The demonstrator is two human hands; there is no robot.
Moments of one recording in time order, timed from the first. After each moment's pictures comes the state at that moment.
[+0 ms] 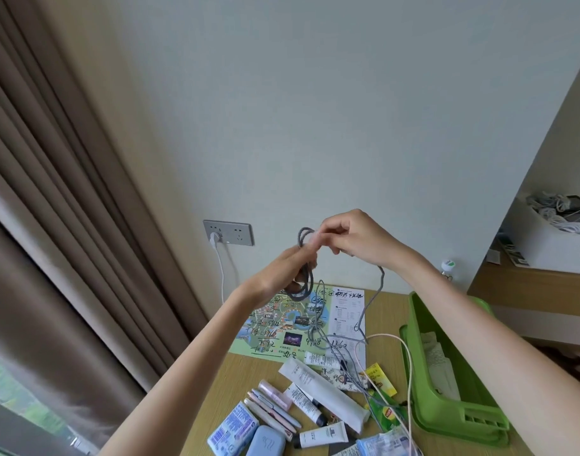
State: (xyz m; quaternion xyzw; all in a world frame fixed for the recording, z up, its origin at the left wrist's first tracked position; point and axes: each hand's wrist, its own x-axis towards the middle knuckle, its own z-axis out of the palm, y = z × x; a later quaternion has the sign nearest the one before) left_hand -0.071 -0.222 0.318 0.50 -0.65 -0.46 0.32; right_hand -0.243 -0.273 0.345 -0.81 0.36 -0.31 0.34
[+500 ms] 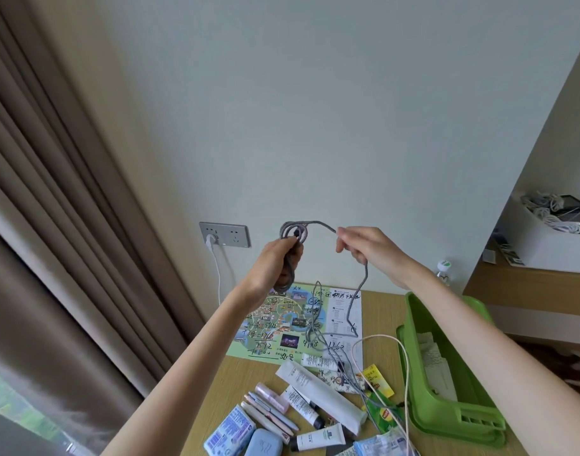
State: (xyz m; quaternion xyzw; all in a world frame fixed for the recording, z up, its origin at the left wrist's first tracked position) left_hand -0.068 -0.233 0.313 0.50 -0.52 -0.52 0.46; right_hand -0.272 -0.274 0.318 -0.71 0.44 -0.34 0.43
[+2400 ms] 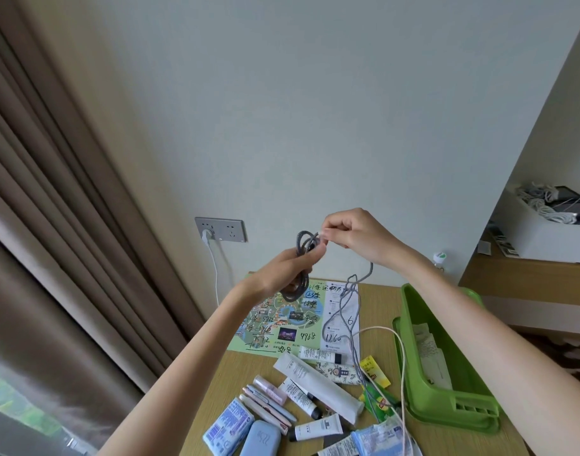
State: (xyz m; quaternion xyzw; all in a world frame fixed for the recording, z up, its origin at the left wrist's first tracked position) left_hand -0.081 -0.228 0.309 0.53 -0.66 -0.46 0.28; right_hand -0.260 -0.269 0.338 -0.79 0.39 -0.32 0.34
